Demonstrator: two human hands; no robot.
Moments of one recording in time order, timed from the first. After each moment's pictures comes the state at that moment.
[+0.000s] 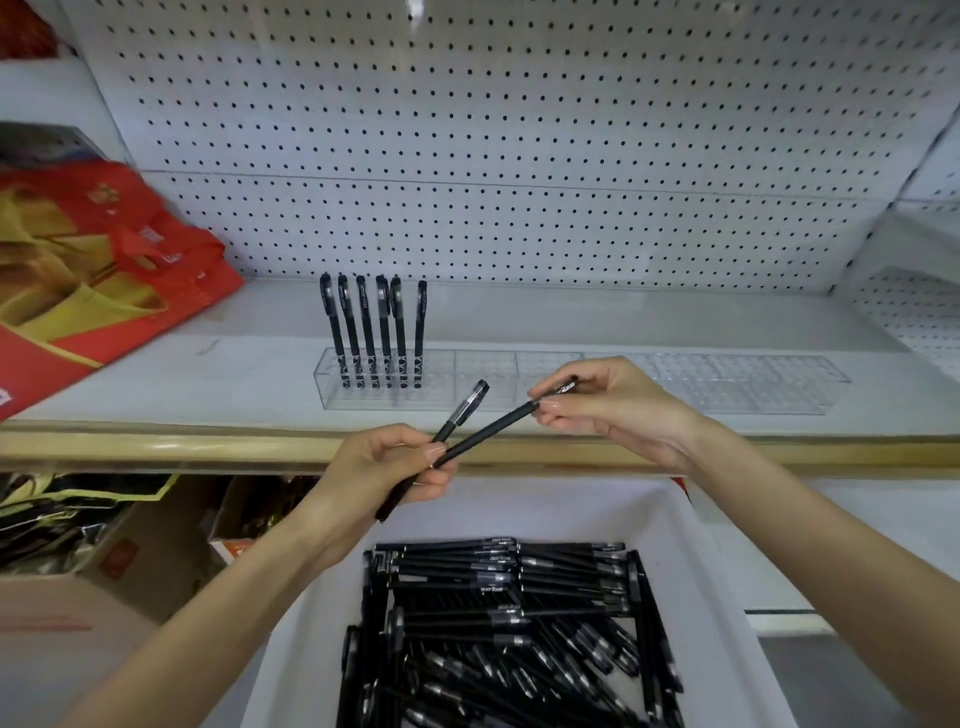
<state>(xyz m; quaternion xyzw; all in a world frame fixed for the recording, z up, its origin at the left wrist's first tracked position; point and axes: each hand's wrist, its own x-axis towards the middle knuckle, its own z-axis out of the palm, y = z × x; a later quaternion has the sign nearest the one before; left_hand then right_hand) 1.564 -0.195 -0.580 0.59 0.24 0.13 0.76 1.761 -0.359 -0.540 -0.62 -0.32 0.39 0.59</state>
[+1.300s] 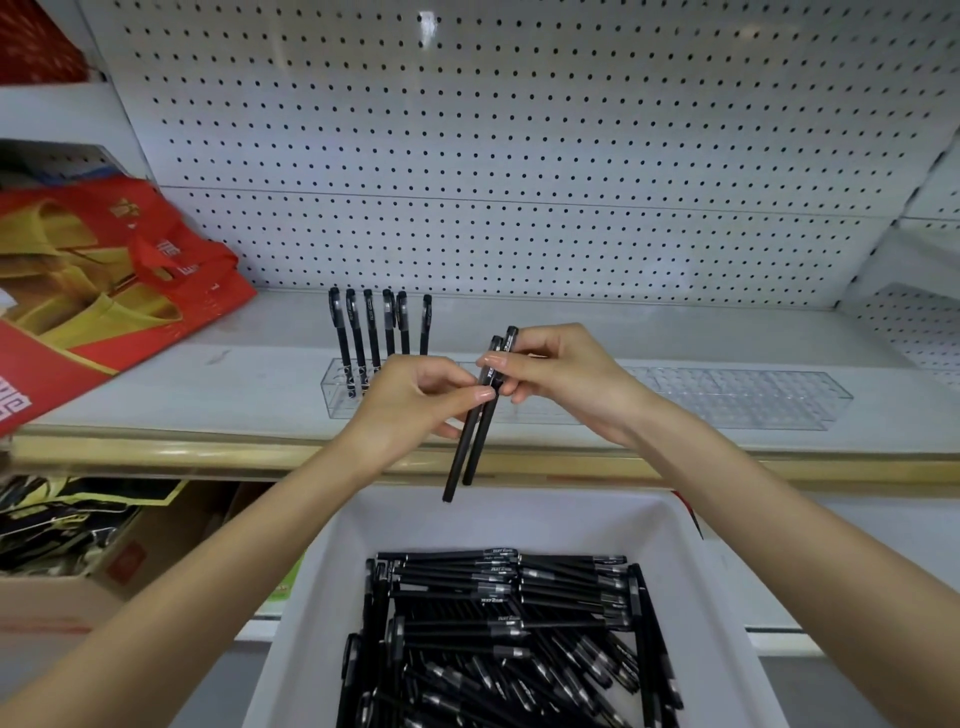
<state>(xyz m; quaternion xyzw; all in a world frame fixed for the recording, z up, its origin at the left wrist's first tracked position) 1.606 -0.198 -0.524 0.76 0.17 0.20 0.59 1.742 -0.314 -0.510 -0.65 -0.41 0.29 0.57</state>
